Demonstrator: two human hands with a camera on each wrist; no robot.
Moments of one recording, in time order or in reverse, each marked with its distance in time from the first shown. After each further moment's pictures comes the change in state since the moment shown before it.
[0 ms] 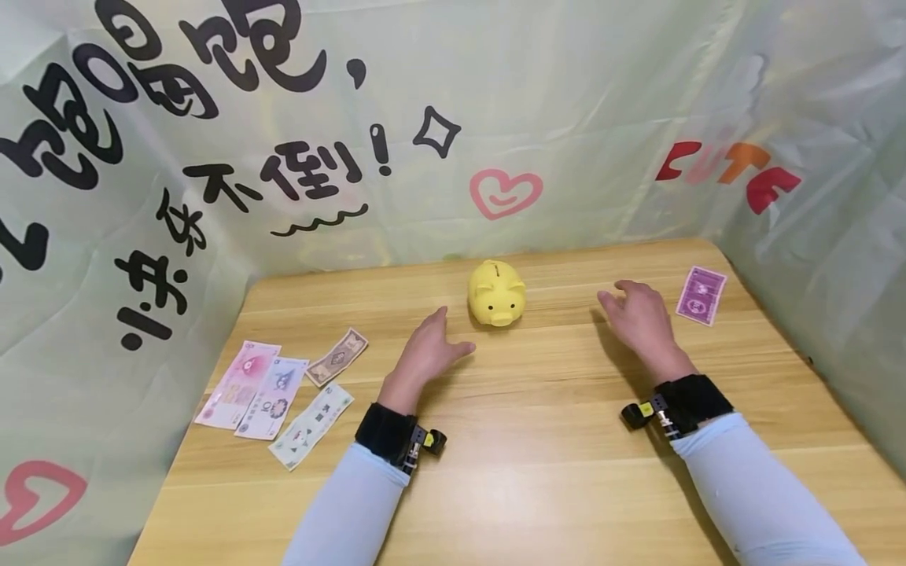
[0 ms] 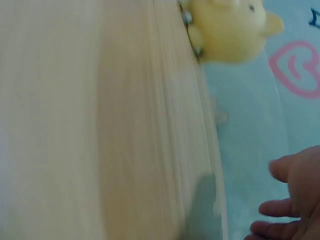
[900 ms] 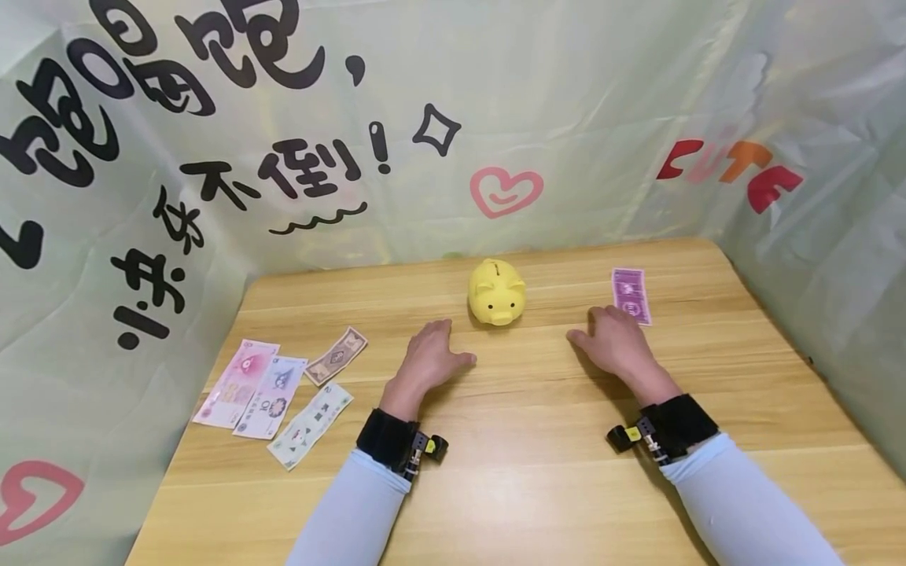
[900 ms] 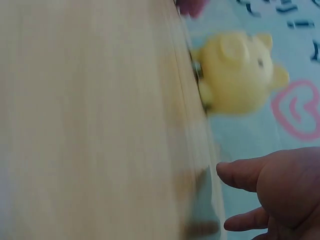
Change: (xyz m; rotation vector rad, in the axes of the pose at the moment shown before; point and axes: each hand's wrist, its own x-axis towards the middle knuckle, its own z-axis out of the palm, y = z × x) left_hand -0.007 -0.008 0.011 0.094 -0.024 0.035; right_hand -0.027 -0.021 0.025 -0.167 -0.181 -0.069
